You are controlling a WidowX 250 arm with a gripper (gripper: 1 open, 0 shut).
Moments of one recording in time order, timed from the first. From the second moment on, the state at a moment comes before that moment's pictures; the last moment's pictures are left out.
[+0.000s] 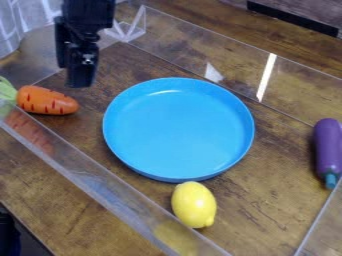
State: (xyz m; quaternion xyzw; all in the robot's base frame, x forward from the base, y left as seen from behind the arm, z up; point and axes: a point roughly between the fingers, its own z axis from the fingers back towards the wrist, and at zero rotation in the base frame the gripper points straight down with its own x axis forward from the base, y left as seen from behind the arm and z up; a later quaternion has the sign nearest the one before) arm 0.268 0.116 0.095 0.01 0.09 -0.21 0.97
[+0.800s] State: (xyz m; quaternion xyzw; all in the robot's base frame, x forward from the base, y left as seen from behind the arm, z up) arm 0.251 0.174 0.057 0.03 0.11 -0.23 0.97
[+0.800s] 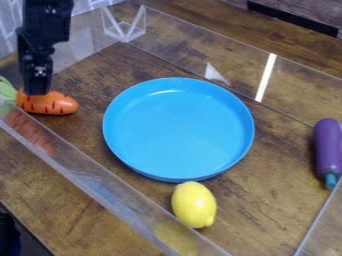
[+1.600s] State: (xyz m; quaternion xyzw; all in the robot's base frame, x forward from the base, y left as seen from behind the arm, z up) arm 0.260 0.191 0.026 0.03 0.10 -0.27 0.96
